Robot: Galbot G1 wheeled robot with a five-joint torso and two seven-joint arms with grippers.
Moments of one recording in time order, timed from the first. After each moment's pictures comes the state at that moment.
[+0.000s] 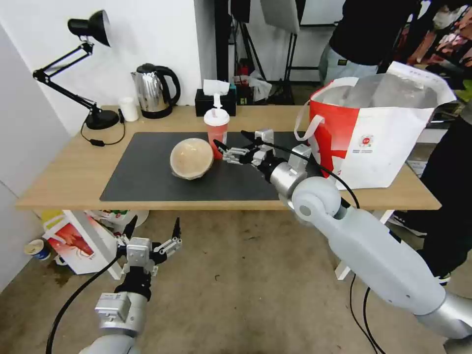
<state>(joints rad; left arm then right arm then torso) 1.80 -1.50 -0.55 -2.30 0.00 0.00 0.00 -0.54 1.02 -0.19 1.82 0.92 -0.21 0.09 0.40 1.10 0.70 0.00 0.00</state>
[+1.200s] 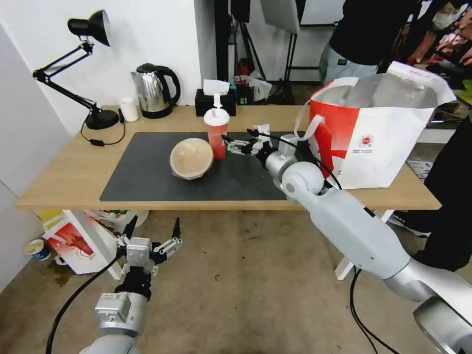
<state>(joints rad) 1.80 -1.50 -0.55 -2.30 0.00 0.00 0.00 -0.41 1.12 -0.24 1.52 0.90 -0.21 0.07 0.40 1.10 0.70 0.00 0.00</state>
